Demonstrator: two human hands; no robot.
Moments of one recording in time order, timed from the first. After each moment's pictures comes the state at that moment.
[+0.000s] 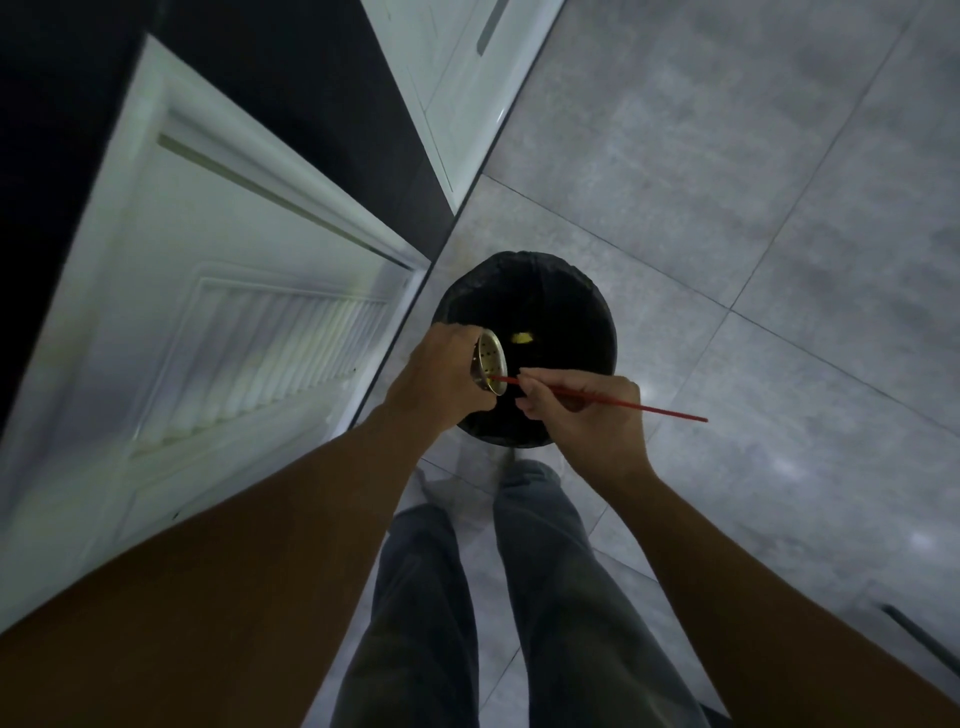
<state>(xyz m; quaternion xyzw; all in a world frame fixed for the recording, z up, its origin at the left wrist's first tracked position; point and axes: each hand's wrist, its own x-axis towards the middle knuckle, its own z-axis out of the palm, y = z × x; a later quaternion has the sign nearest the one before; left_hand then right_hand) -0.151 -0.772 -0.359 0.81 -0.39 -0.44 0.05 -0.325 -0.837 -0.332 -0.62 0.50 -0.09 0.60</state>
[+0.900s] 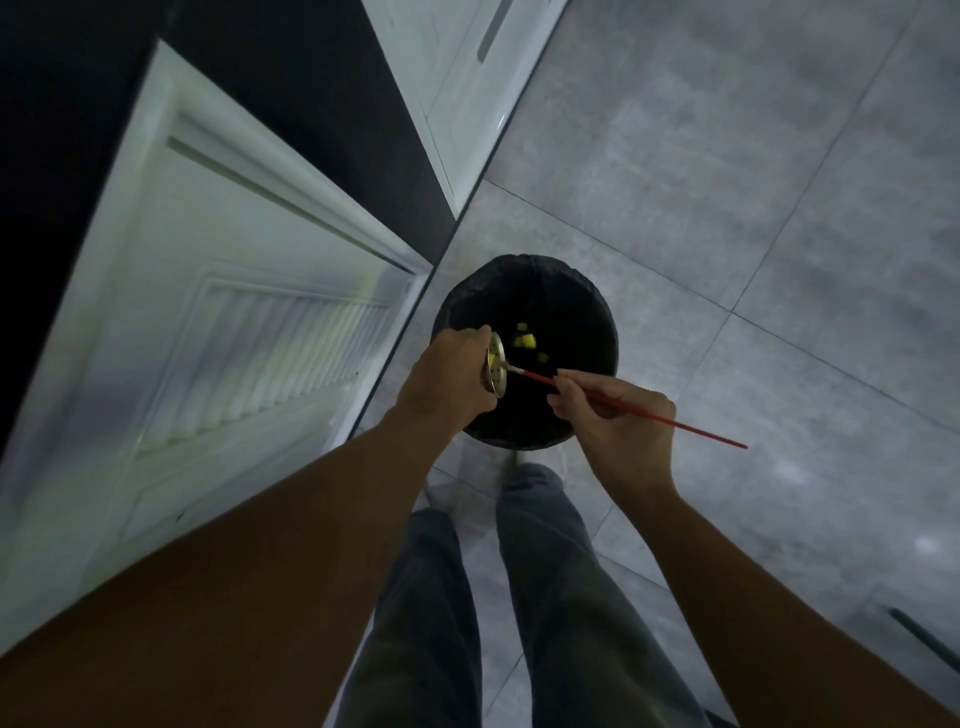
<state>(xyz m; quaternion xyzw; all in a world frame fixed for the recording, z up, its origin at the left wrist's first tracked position) -0.159 -0.779 -0.352 0.81 -0.42 -0.42 0.01 -0.346 -0.834 -0.332 -0.60 0.56 -0.13 0.56</state>
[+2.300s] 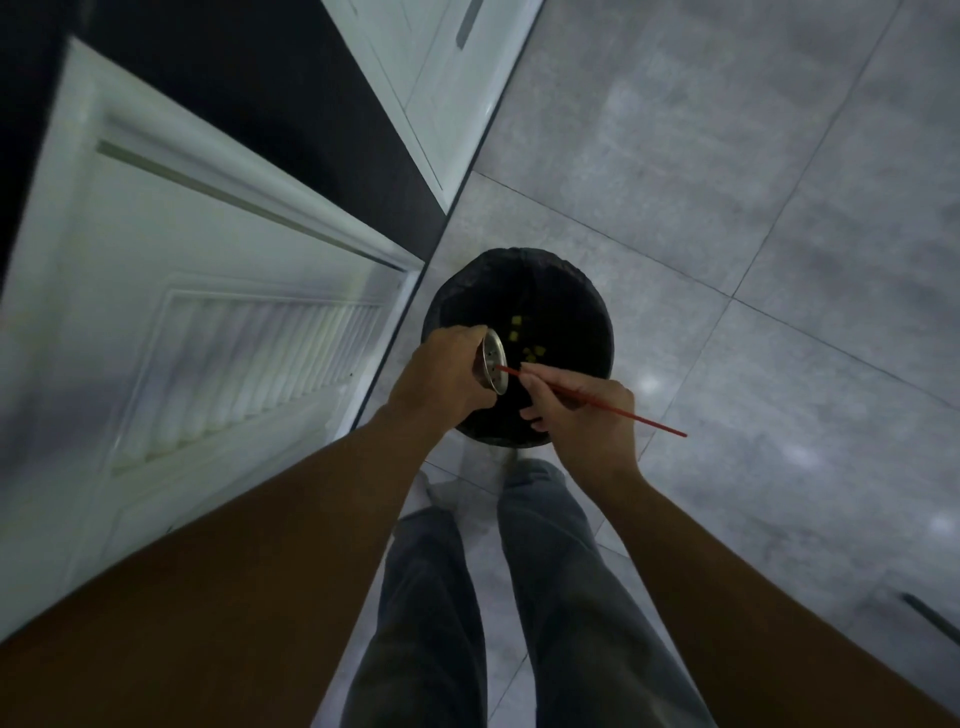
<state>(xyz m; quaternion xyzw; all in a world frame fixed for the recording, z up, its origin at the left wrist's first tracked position) -0.161 -0.787 -0.360 0.80 -0.40 -0.45 0.03 -0.330 -0.828 -0.352 -0.57 0.56 -0.11 0.59</state>
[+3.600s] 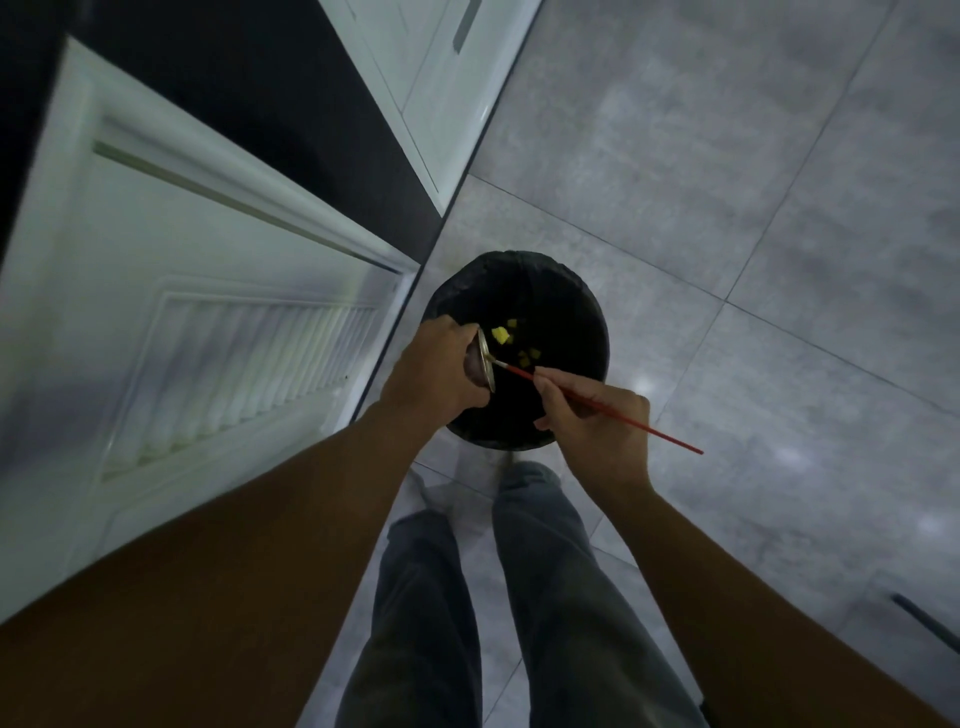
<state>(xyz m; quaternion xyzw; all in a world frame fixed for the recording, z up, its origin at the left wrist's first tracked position) -0.153 -0.783 -0.366 0.80 -0.41 -0.43 0.02 -0.346 -0.829 -0.357 -0.60 0.56 -0.13 0.55</state>
